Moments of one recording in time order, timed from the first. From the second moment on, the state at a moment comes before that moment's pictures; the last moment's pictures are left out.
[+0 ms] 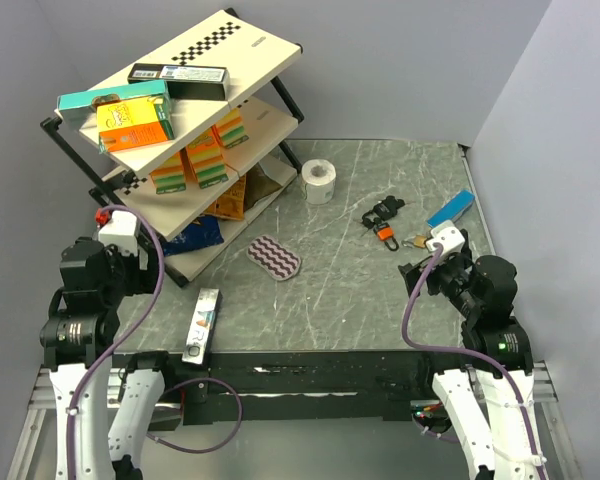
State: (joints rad) left arm 0.08 0.57 1.03 -0.98 -0.03 0.17; right arm 0.06 0.44 0.78 -0.66 -0.32 -0.37
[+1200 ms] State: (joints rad) left arm 0.08 0.79 1.25 -1.28 0.54 0.57; right arm -0.08 1.53 1.17 -0.90 -0.37 -1.00
